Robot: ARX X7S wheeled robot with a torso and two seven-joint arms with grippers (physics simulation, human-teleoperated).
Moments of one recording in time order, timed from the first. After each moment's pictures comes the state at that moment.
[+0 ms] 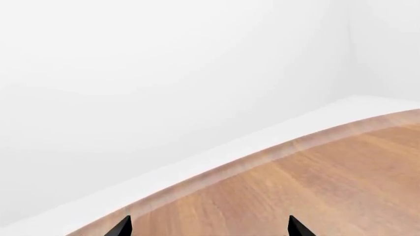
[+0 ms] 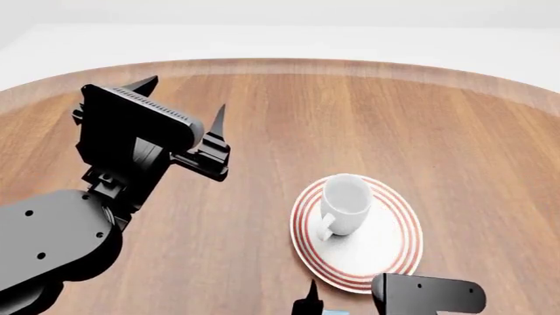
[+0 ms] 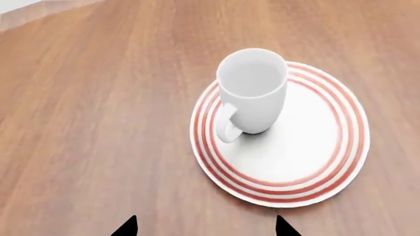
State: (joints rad) left arm -1.23 -0.95 1.19 0.46 -1.06 -0.22 -0.66; right arm 0.22 0.41 -0.46 -0.98 1.49 0.82 1.55
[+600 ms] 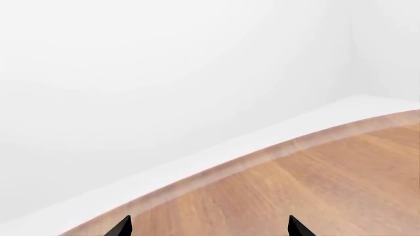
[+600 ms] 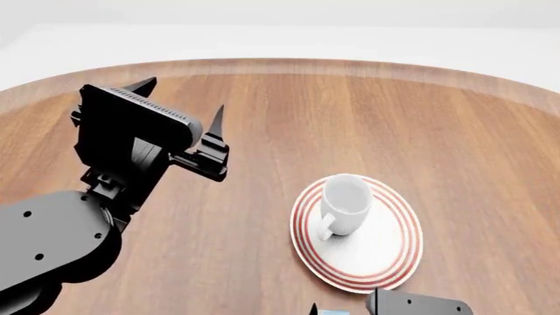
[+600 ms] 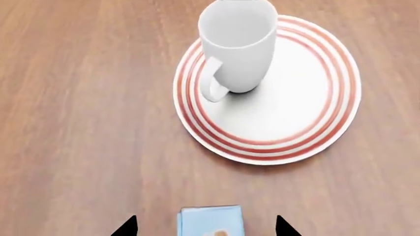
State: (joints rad) left arm -1.22 -0.96 1.18 0.46 -1.08 -0.23 -0.67; right arm 0.07 0.25 -0.28 -0.95 1.51 1.03 1.56
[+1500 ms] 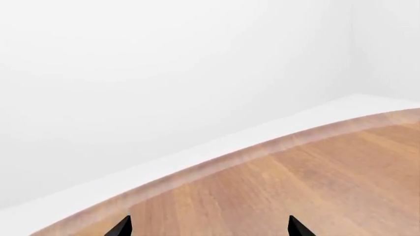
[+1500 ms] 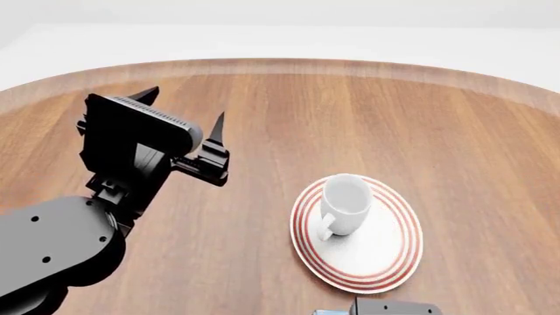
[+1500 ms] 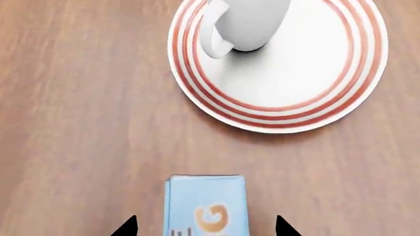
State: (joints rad) left arm -1.18 -0.95 1.18 0.44 -1.07 -0.20 -0.67; right arm 0.01 0.27 -0.31 -0.84 1.42 1.05 1.42
